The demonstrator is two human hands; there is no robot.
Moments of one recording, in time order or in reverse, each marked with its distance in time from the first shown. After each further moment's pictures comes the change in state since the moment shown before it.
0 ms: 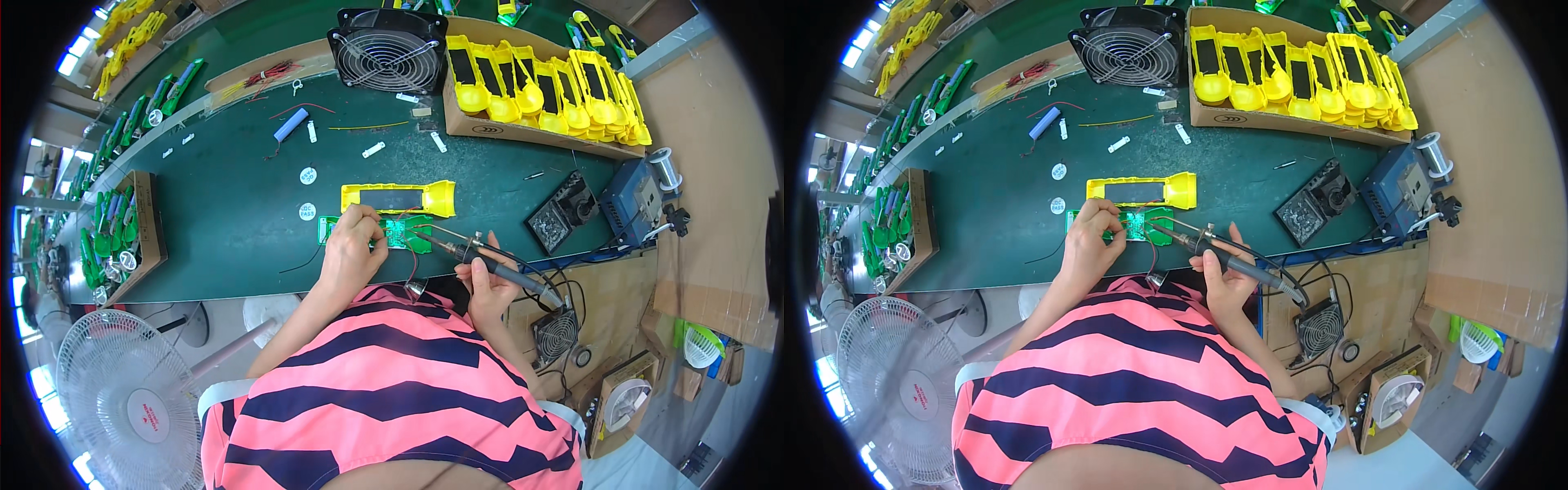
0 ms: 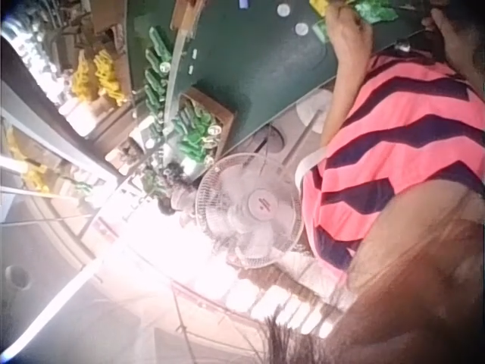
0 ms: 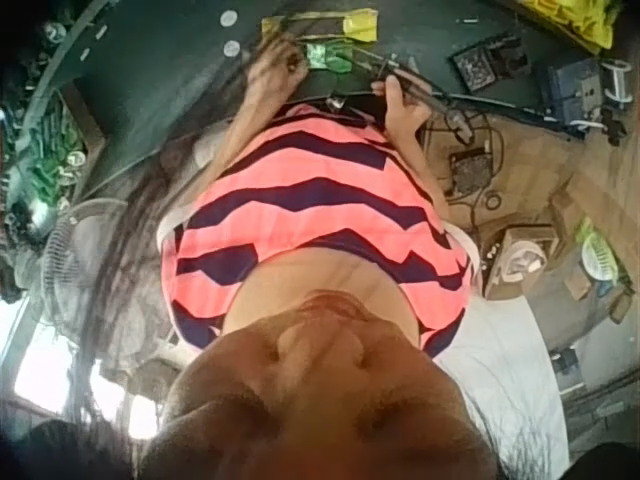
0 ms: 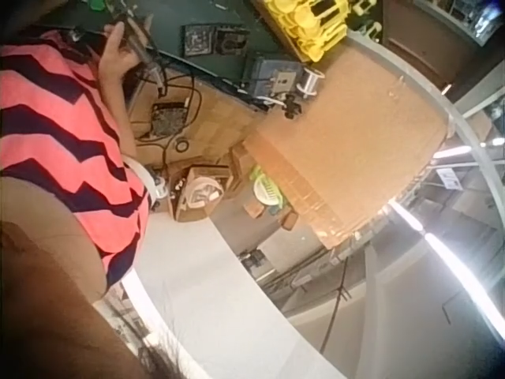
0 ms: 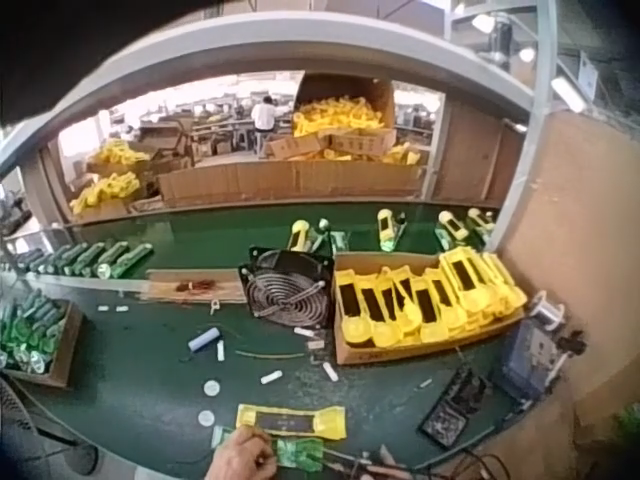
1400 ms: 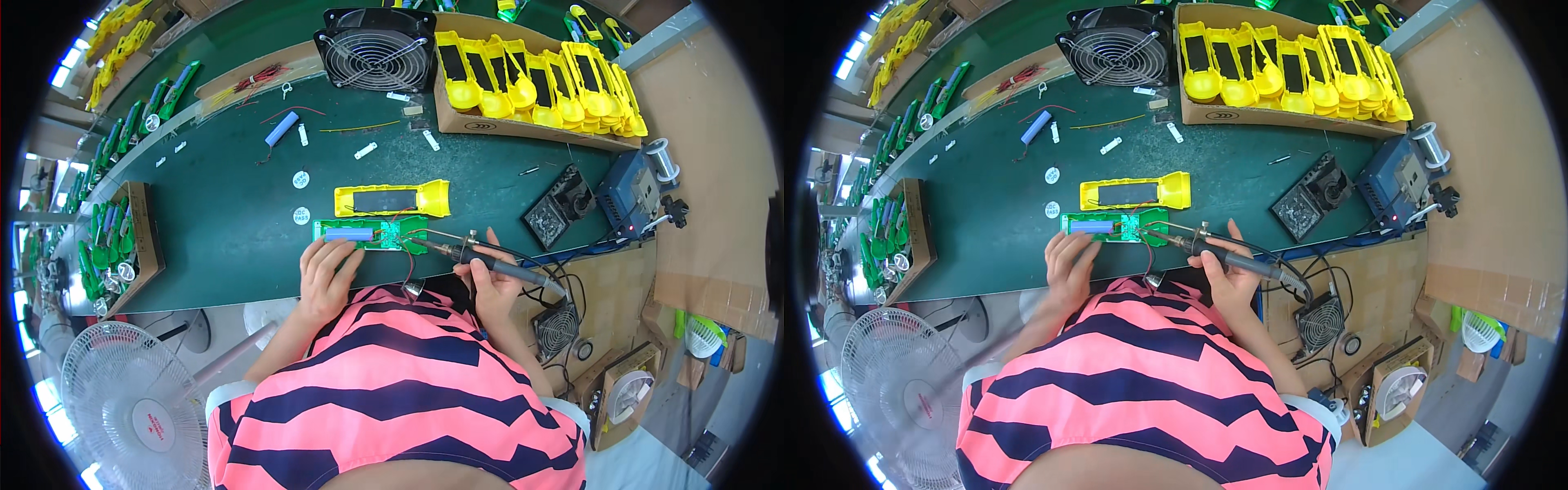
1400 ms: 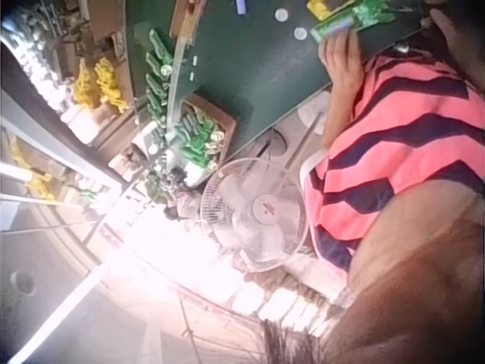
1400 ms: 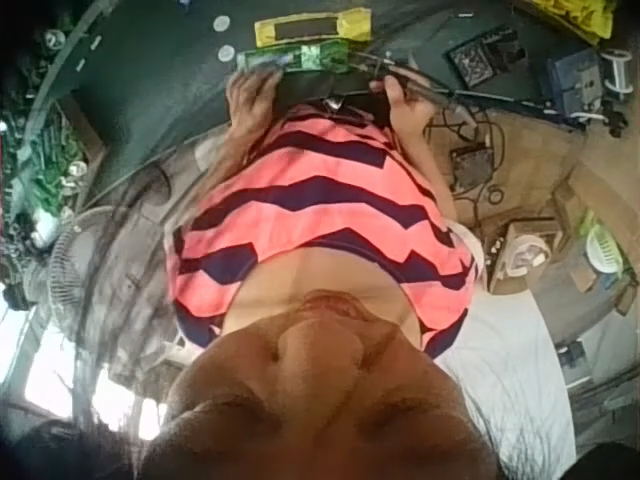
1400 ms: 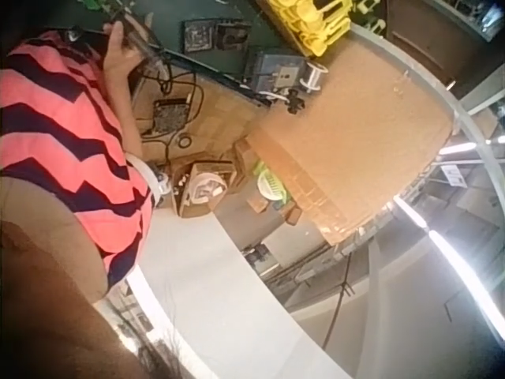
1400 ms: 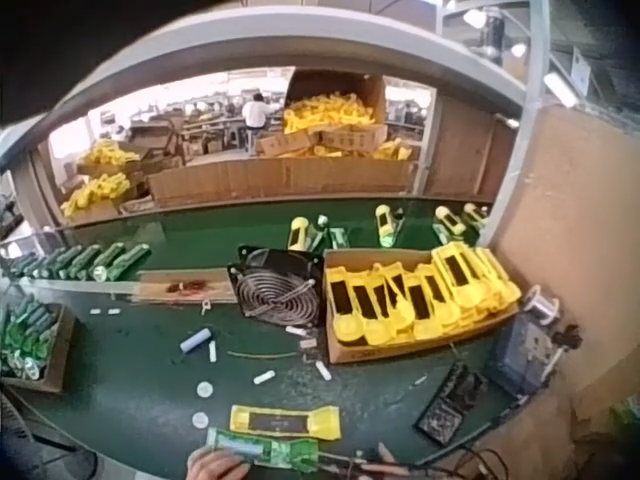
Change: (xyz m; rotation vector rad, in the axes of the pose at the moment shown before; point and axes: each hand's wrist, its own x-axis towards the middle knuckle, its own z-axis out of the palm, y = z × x) left_hand -0.046 -0.026 -0.016 0.317 0.125 0.432; right_hand 0.004 -0.011 -0.007 0.092 -0.061 0.099
